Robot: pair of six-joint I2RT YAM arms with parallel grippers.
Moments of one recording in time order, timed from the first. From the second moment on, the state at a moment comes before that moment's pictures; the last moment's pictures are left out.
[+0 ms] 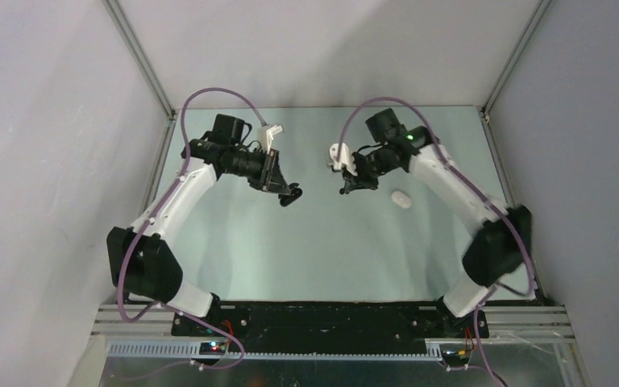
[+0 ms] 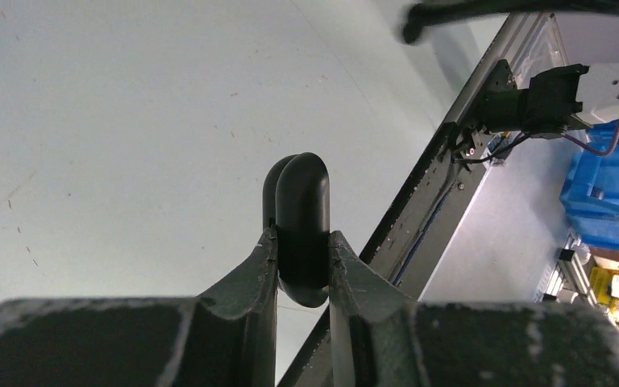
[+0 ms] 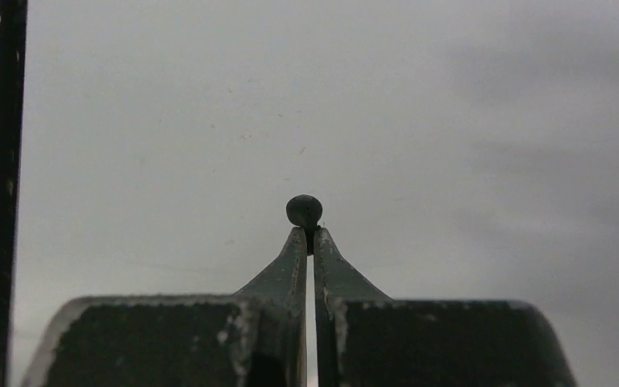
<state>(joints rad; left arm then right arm) -0.27 1.48 1.33 -0.85 0.79 0.06 0.50 1.74 1.57 -0.93 -0.67 -1.00</state>
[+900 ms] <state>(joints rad) -0.46 1.68 1.56 -0.85 0.79 0.10 0.81 1.54 1.60 -1.04 -0.26 -1.48</state>
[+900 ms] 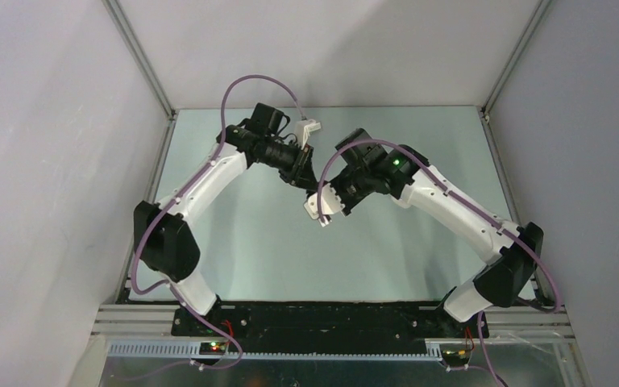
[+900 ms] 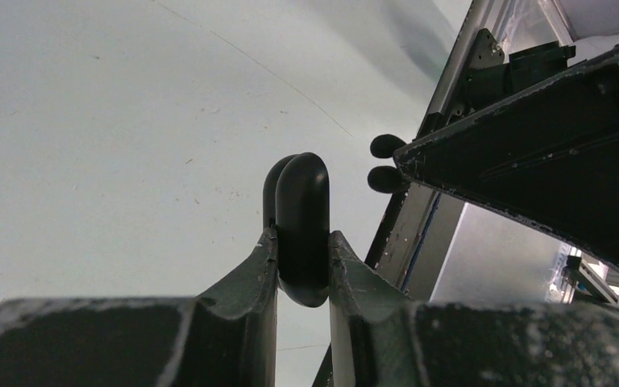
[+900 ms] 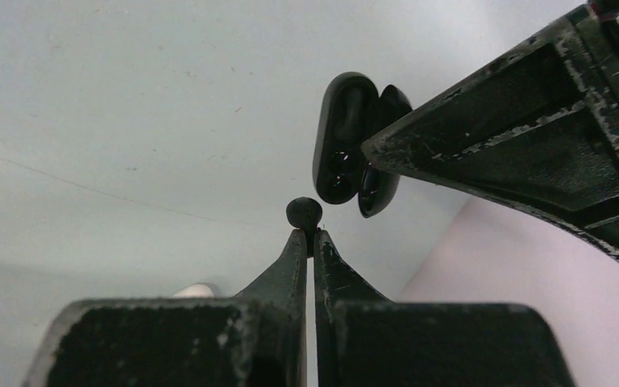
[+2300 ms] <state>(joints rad) -0.46 1.69 1.57 -0.85 0.81 0.10 0.83 1.60 1.59 -0.91 -0.25 -1.40</state>
